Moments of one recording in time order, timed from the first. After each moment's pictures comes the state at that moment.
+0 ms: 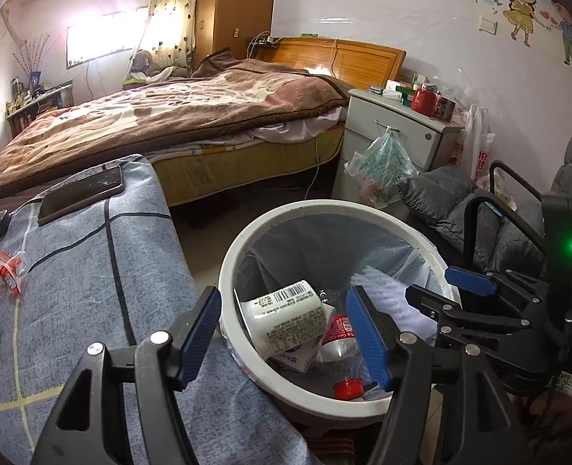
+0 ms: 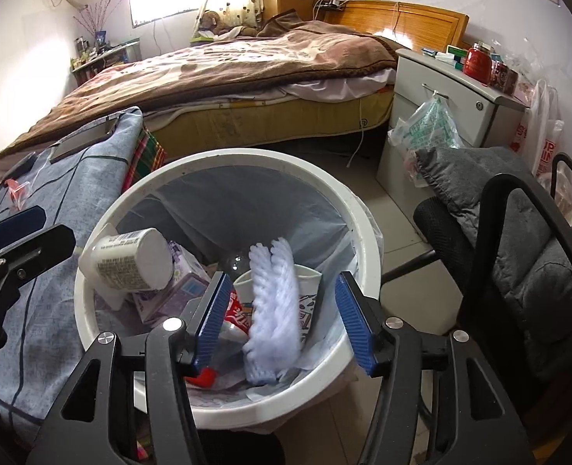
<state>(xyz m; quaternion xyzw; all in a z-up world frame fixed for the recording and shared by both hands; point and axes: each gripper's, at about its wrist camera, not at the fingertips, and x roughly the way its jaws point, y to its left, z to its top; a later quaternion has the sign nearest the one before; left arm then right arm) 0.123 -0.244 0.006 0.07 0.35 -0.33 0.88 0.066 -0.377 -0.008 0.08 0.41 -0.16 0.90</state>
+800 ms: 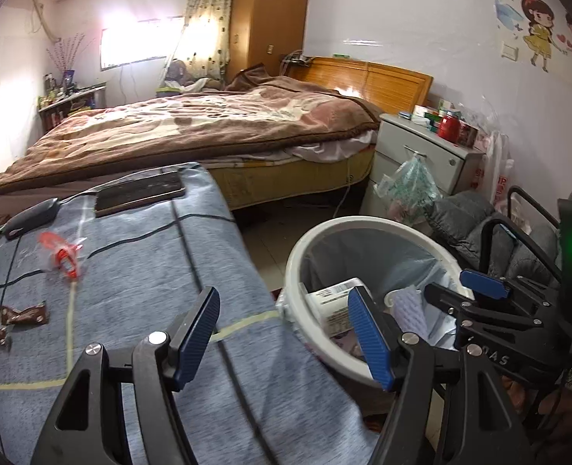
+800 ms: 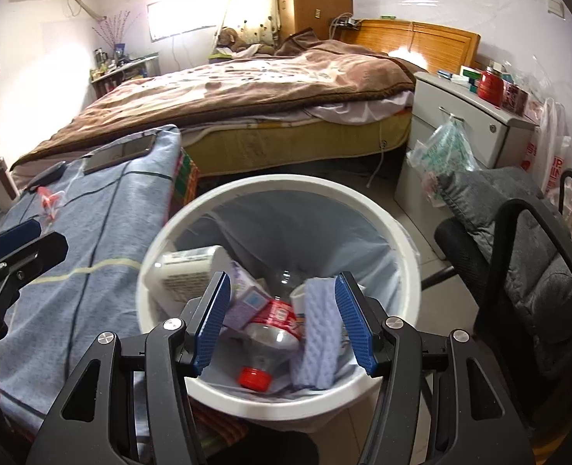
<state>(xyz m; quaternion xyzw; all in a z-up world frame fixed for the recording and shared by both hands) 0.118 -0.180 0.025 0.05 0.33 -0.27 0.90 0.068 -0.336 0.012 0.08 0.37 -0.13 0.92</state>
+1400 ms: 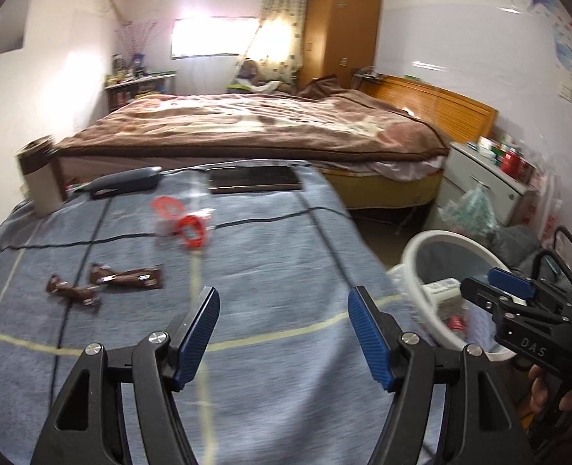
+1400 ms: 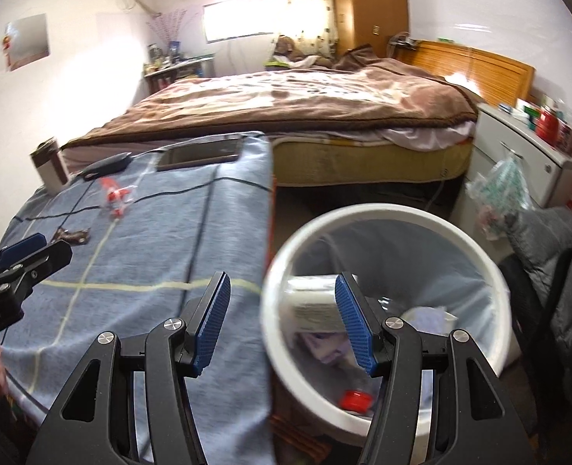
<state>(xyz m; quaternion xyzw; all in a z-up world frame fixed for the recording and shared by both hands) 0.126 -0.061 0.023 0.00 0.33 -0.16 0.93 0.098 -0.263 0.021 0.05 0.36 -0.04 0.93</state>
